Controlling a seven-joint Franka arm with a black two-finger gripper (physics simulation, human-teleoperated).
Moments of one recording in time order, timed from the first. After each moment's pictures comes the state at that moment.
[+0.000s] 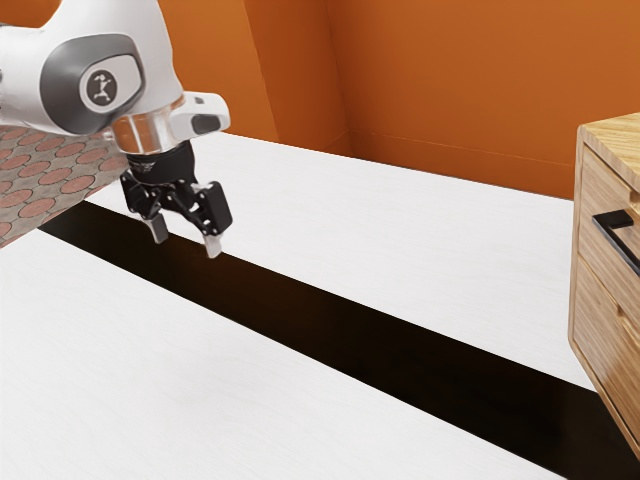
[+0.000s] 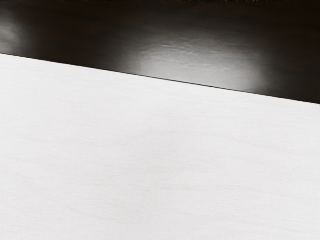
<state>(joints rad) 0.17 -0.02 -0.01 -1.54 0.07 1.49 0.00</state>
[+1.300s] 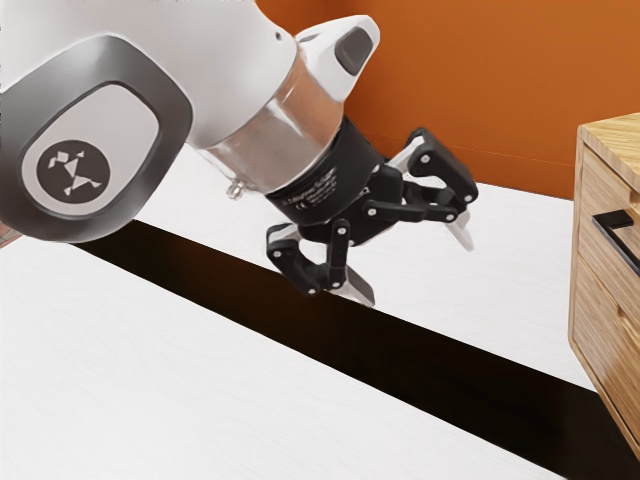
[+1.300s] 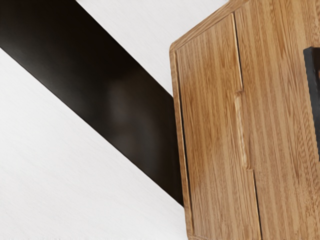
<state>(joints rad) -0.16 -0.27 -0.28 -1.70 -0.14 1.95 -1.14</state>
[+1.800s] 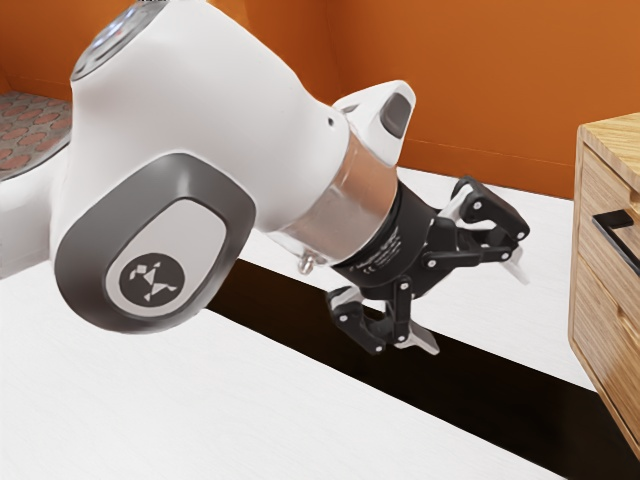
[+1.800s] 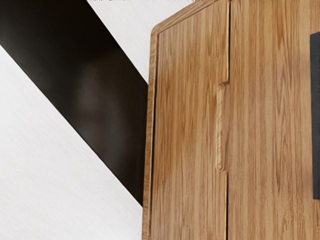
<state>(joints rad) -0.22 -0.27 -0.28 -1.85 -0.15 2.19 -1.30</state>
